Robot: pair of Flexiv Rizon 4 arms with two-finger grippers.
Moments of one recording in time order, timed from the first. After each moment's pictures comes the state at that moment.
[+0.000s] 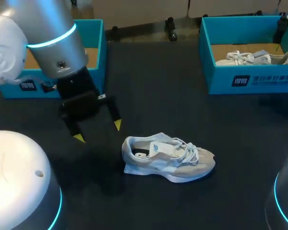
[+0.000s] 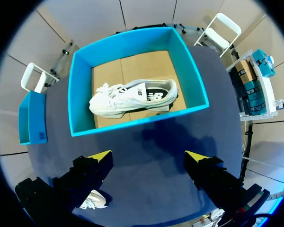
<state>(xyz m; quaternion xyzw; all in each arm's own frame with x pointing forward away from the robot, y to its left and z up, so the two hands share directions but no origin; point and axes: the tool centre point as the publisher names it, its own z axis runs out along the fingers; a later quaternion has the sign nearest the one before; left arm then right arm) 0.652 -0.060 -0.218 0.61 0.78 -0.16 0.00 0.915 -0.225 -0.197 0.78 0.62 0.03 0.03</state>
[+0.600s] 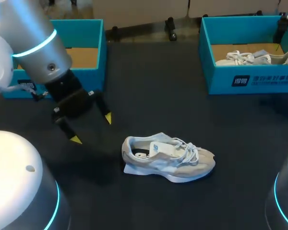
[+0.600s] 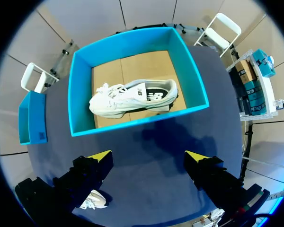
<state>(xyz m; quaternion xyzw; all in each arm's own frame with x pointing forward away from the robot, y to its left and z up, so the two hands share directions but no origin) 0.680 -0.033 -0.247 0.46 0.86 -0.21 0.00 0.915 -0.225 -0.197 0.78 0.62 0.03 0.03</state>
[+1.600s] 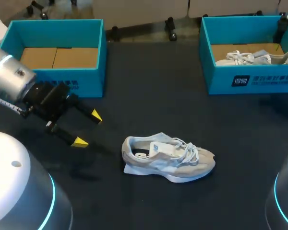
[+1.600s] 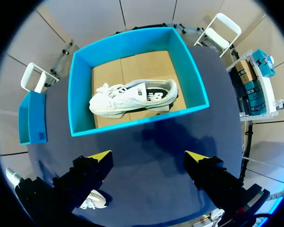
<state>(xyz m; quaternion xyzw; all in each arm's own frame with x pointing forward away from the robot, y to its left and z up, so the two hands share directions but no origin) 0.681 -0.024 -0.278 0.10 0.87 -0.47 -0.12 0.915 -0.225 -0.197 0.78 0.62 0.03 0.03</state>
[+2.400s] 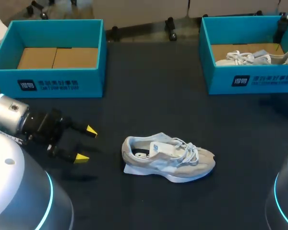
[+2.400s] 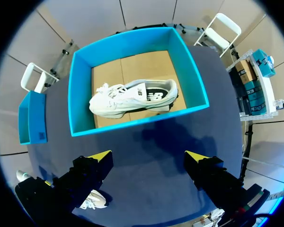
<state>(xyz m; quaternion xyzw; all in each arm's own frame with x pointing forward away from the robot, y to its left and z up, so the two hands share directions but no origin) 0.681 -0.015 -0.352 0.03 0.83 -0.54 -0.09 0.915 -0.225 -0.197 0.78 0.62 0.03 0.03</state>
